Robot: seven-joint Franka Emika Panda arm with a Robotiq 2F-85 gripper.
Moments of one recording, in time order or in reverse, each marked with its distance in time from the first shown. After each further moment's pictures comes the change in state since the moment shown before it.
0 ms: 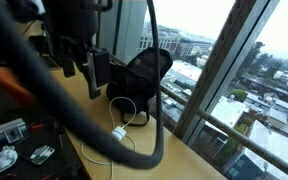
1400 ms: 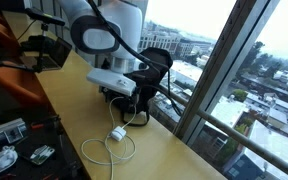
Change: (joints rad) arm 0.096 0.690 0.197 0.195 0.225 0.452 -0.249
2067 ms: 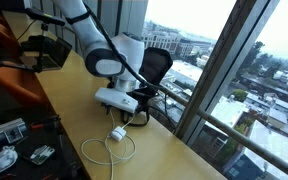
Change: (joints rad) arm -0.120 0.230 0.144 0.098 0.002 0.067 -0.039
